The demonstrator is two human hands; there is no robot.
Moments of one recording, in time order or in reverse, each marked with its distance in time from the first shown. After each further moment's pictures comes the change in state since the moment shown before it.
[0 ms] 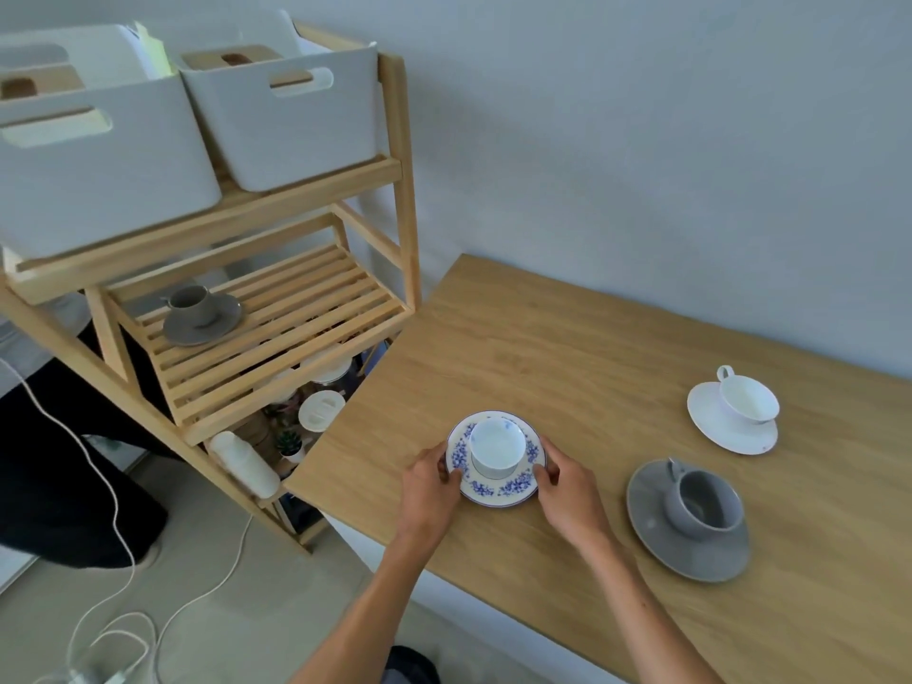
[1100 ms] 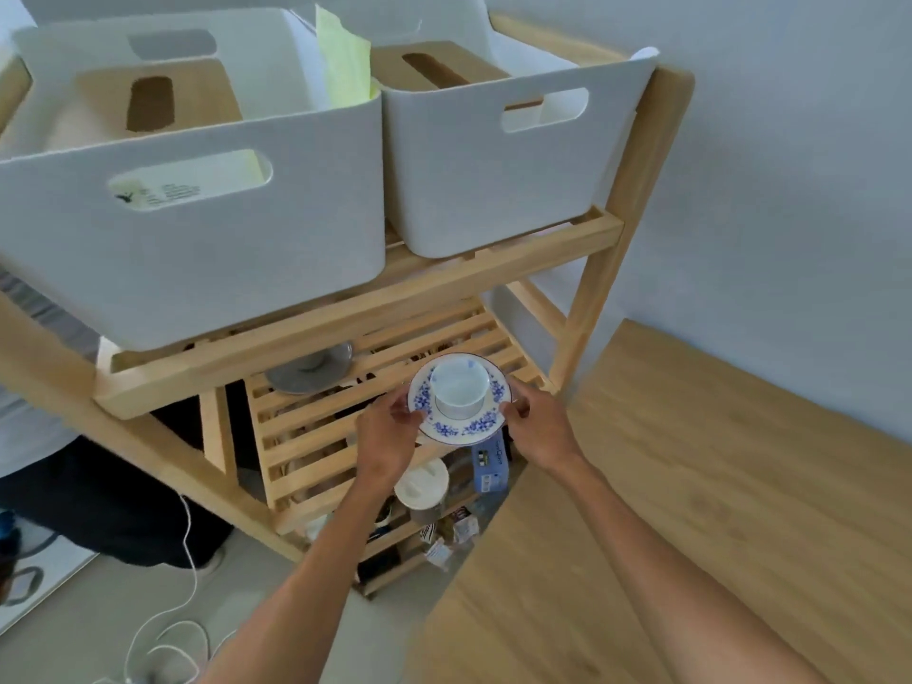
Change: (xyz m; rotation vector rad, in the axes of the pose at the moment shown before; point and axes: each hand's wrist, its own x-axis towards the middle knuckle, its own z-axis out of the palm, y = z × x) left_hand 0.247 -0.089 -0.219 -0.068 0.325 -0.149; right_hand 0.246 -0.231 0.184 0.044 -0.291 -0.193
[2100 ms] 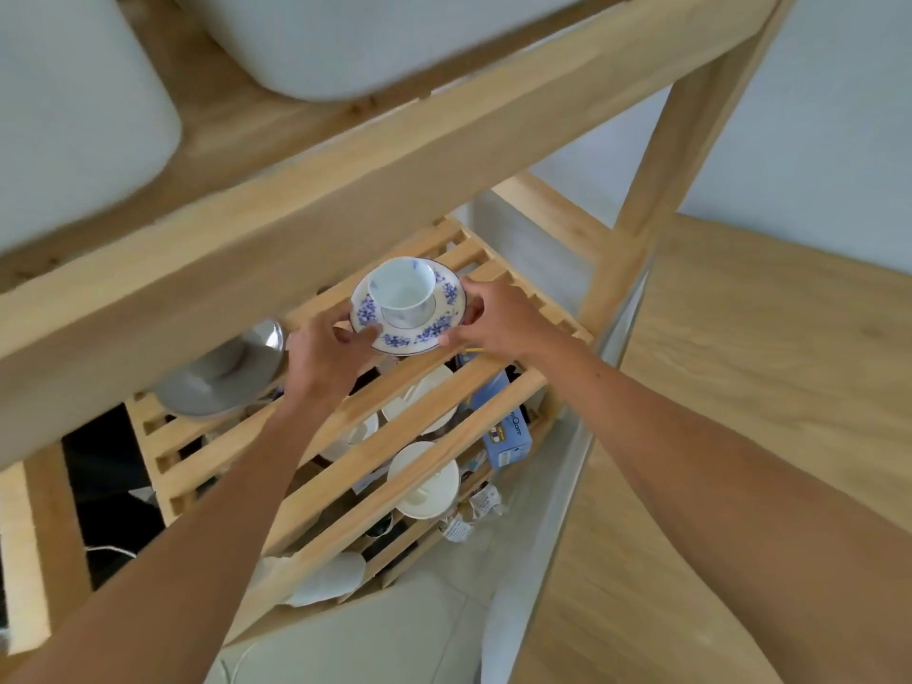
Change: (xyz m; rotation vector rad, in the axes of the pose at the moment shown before) left_hand 0.160 -0.059 0.026 0.233 -0.115 0.069; right_hand 0.163 0.029 0.053 -0.043 -0.145 -0.100
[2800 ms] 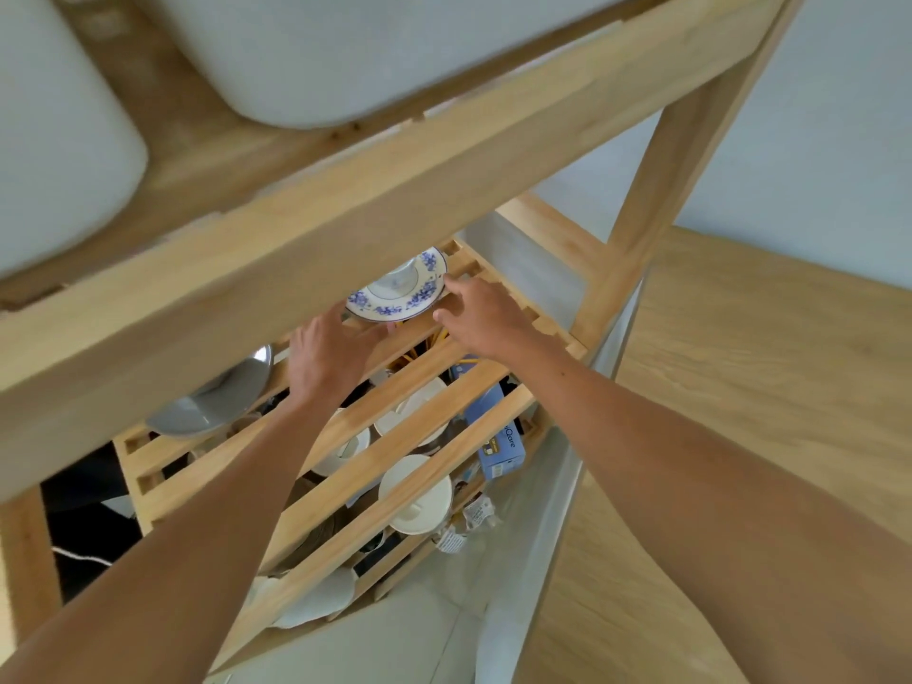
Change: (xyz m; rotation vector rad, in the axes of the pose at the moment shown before) left_hand 0.014 0.024 0.014 0.197 0.025 0.029; right_hand 0.021 -0.012 0.005 -0.207 0.099 0.081
